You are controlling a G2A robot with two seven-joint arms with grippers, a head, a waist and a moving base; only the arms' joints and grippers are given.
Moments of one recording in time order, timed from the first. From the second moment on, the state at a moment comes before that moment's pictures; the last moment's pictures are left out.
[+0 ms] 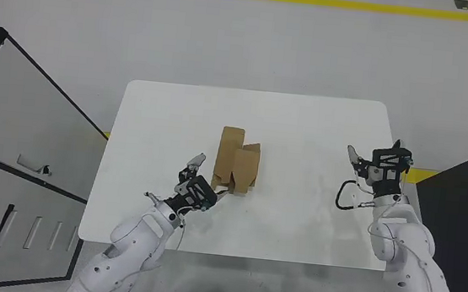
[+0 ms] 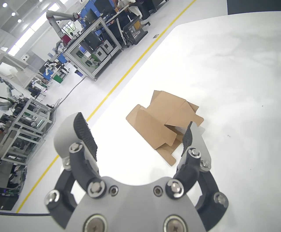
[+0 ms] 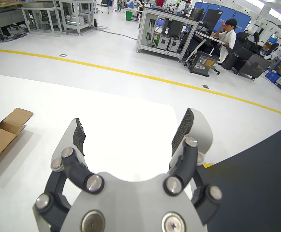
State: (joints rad) left arm 1.73 -1.17 -1.17 -1.82 1.98 -0.11 0.15; right arm -1.73 -1.15 1.60 -1.80 -1.33 0.00 0.00
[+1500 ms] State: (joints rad) left arm 1.63 -1.22 -0.96 -1.60 2.27 0.21 -0.03; right arm -1.73 -1.15 1.60 -1.80 -1.33 0.00 0.00
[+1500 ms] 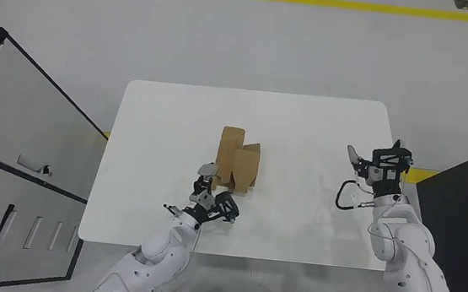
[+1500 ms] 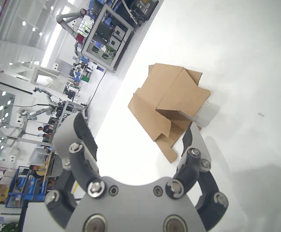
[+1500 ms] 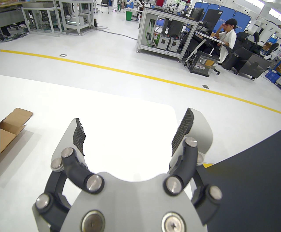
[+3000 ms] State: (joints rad) left arm 1.55 -1.28 -0.90 -1.47 2.28 0.28 -0.13; right arm -1.73 -1.15 1.60 -1.80 -1.33 0.00 0.00
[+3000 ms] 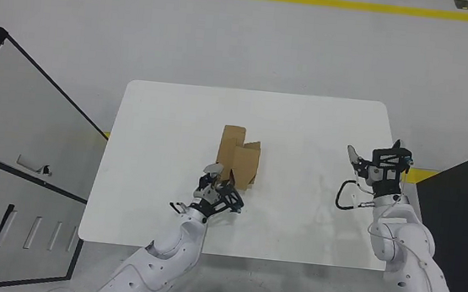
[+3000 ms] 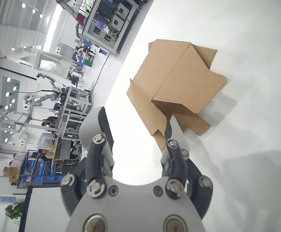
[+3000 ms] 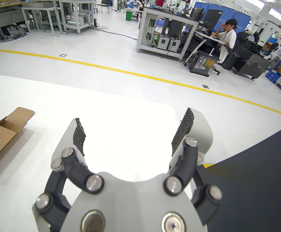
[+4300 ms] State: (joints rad) left arm 1.49 -1.33 -0.85 -1.39 2.30 0.29 -0.23; right arm -1.73 -1.15 1.60 -1.80 -1.33 0.00 0.00
